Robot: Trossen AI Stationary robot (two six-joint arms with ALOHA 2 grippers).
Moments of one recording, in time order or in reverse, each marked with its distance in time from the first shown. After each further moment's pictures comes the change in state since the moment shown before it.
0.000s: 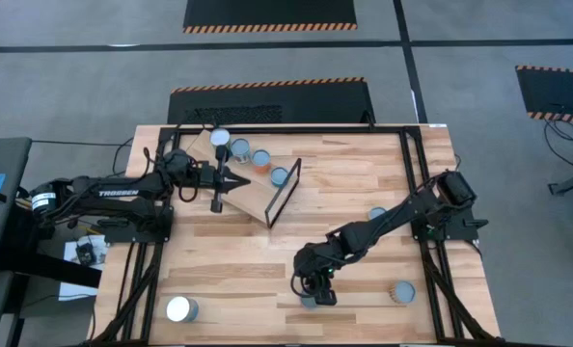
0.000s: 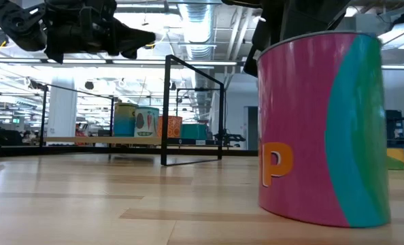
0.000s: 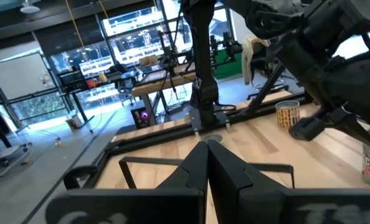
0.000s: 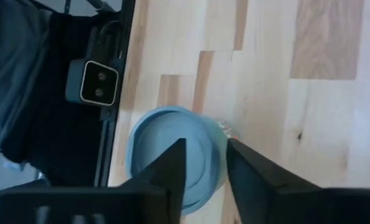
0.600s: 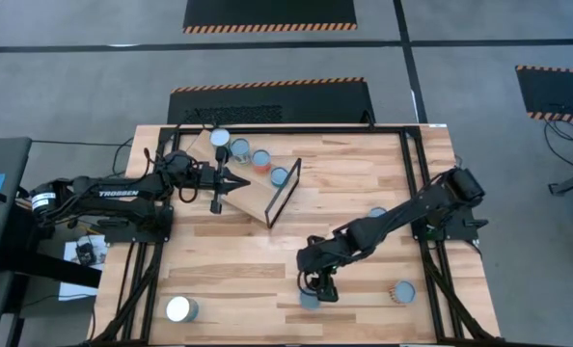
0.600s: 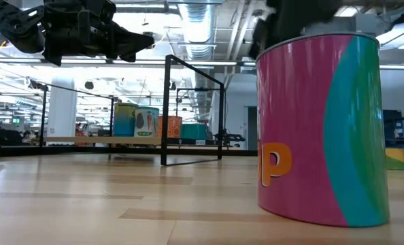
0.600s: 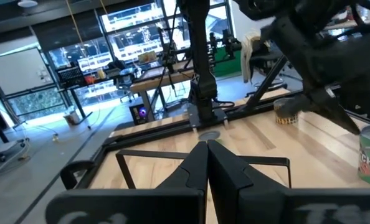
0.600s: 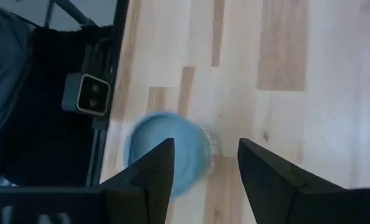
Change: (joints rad) left arm 0.000 0.000 -0.016 0.001 0.000 -0.006; right arm 0.015 -0.070 0.002 -0.053 0.114 -0.003
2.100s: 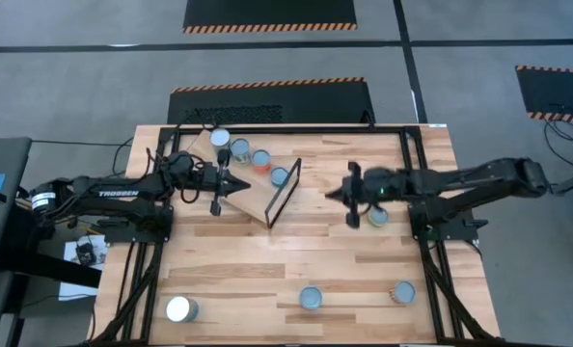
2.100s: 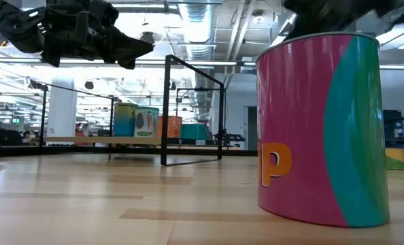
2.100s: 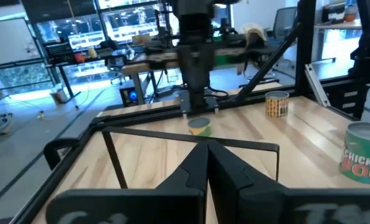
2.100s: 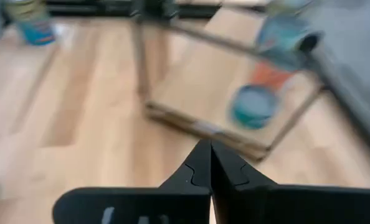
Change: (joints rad) left arm -0.008 0.000 0.000 -0.068 0.001 -0.061; right arm -0.398 -0.699 -0.590 0.314 0.277 -0.406
